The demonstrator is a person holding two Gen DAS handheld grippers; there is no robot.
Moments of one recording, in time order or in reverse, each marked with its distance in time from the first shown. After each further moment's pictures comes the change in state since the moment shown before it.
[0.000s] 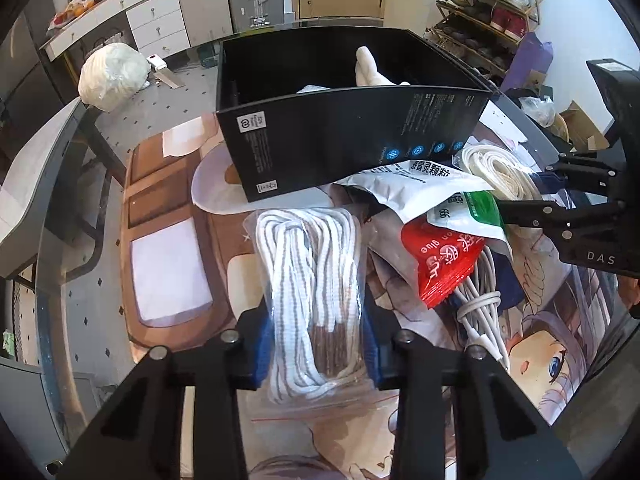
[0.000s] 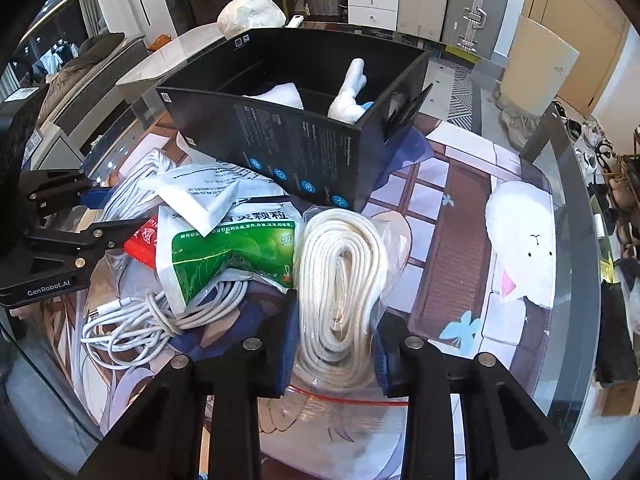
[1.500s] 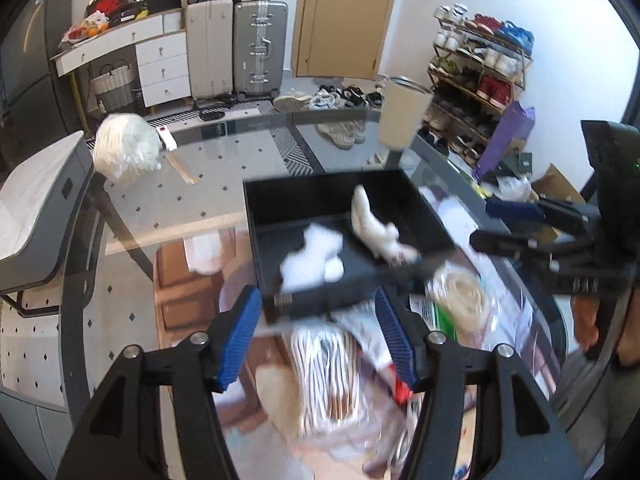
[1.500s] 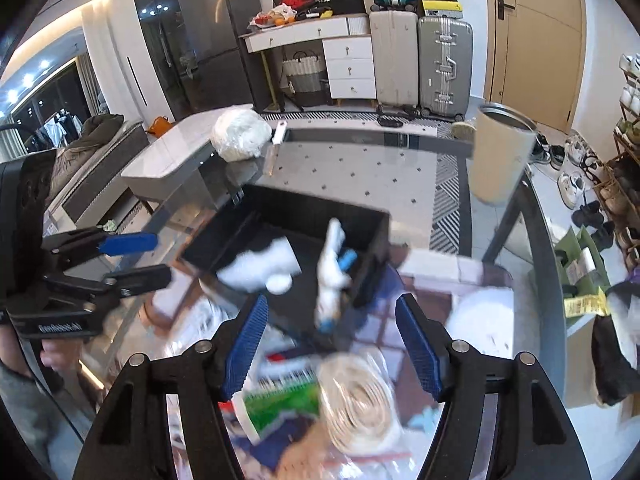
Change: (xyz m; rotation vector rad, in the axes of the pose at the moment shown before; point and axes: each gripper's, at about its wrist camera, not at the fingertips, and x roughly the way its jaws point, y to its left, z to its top) left arm -0.064 0.028 0.061 -0.055 -0.212 -0.089; right arm -0.066 -0.026 0.065 0.124 -0.259 0.035
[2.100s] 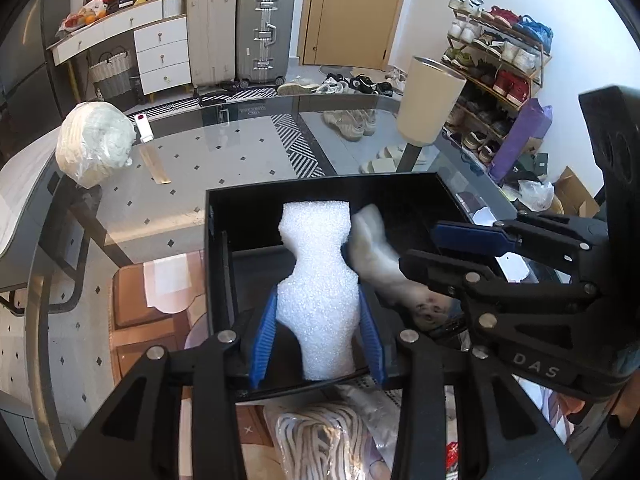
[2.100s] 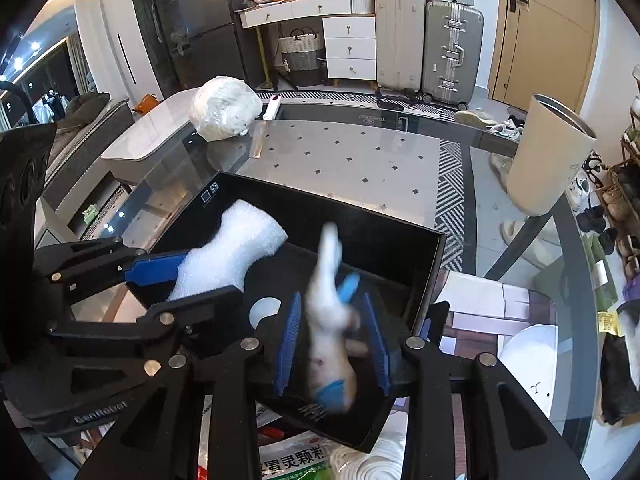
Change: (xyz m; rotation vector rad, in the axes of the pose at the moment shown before) left arm 0.081 -0.005 0.028 -0.027 0.036 0.019; right arm 0.093 0.024 0.036 -0.030 0.061 -0.045
